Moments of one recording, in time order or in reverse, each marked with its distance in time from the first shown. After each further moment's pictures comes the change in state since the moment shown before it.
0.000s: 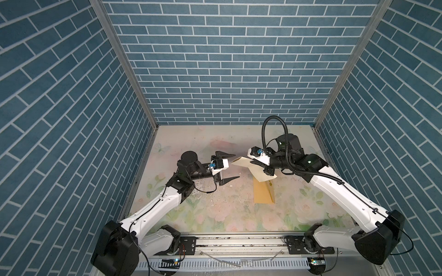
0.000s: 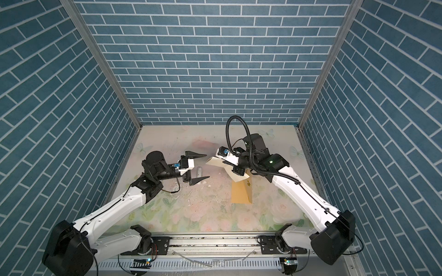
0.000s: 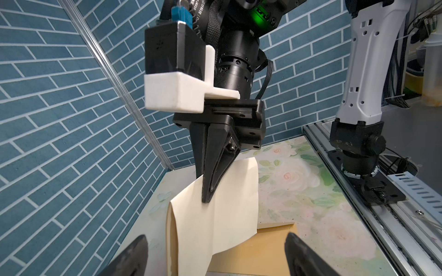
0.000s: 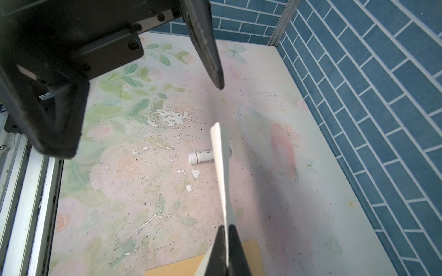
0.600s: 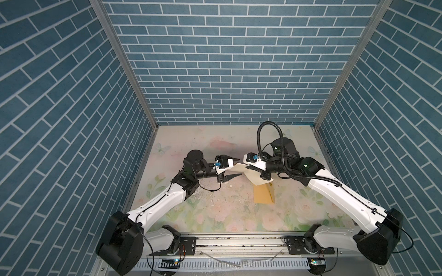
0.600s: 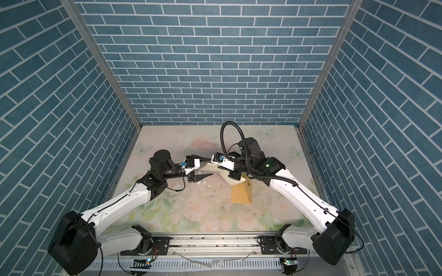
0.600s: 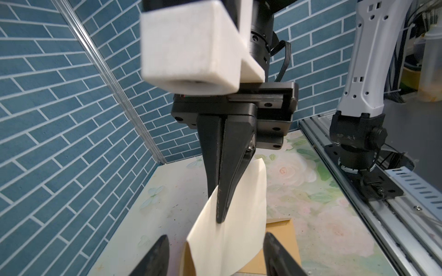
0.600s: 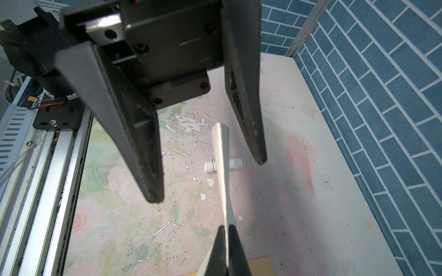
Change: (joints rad) left arm -0.030 0.077 0.030 -0.004 -0.017 0.016; right arm 0.075 -0.003 -0.029 0.035 -0.013 0.000
